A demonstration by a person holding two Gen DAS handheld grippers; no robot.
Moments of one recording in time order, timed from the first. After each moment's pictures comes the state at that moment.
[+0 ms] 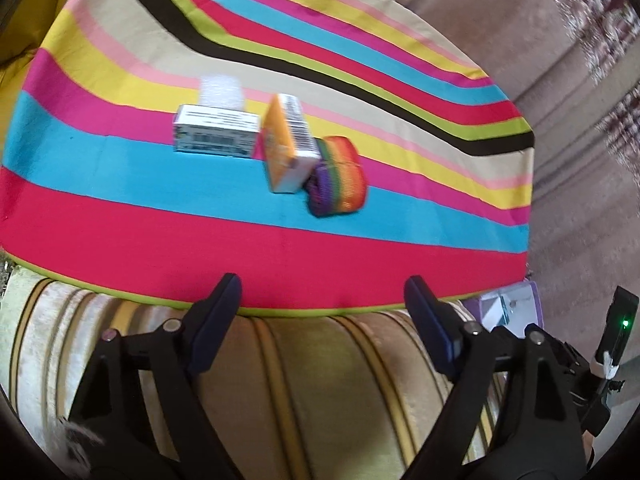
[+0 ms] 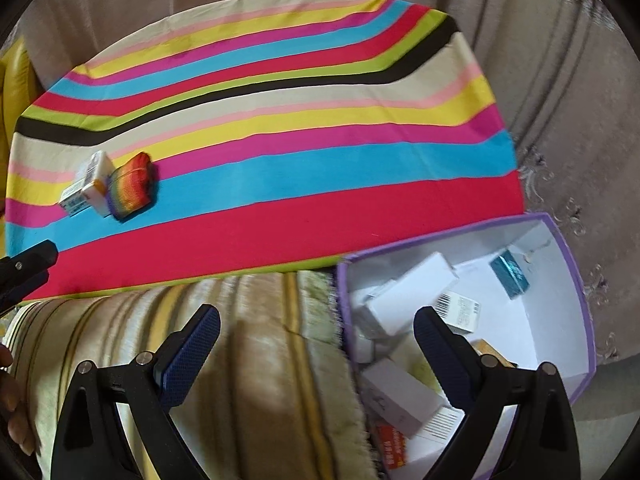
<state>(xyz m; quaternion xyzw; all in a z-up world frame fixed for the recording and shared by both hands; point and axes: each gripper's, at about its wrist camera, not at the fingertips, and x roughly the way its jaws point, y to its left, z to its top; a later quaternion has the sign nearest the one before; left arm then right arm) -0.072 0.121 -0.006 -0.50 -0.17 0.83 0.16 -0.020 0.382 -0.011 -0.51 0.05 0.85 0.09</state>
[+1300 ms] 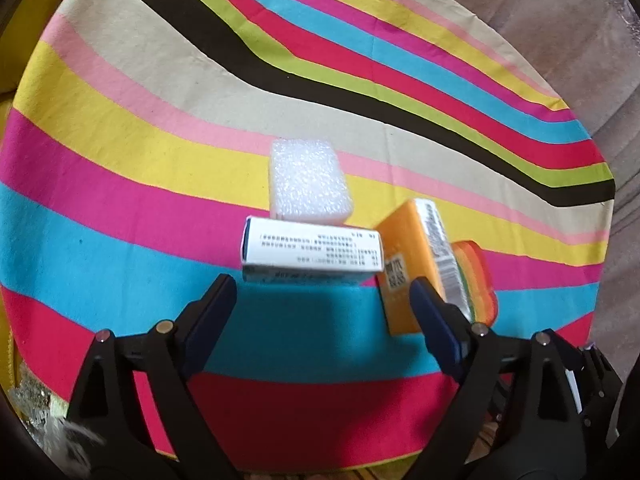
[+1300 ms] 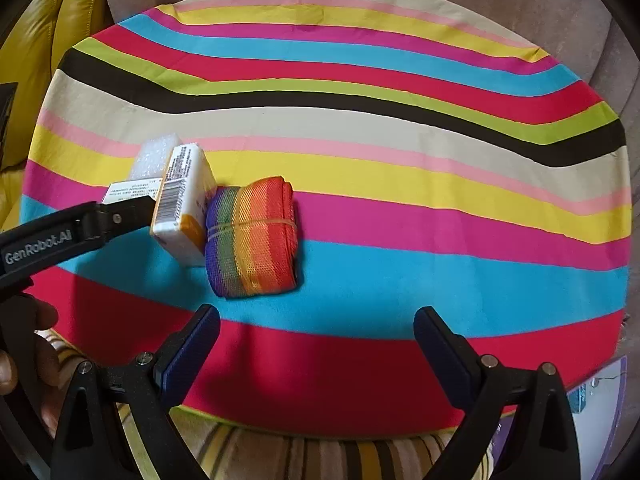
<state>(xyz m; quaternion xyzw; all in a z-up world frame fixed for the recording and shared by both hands) -0.186 0.085 -0.043 -0.51 -0.13 0.85 0.07 -0.146 0.261 -0.040 -0.52 -0.03 0.86 -0.04</state>
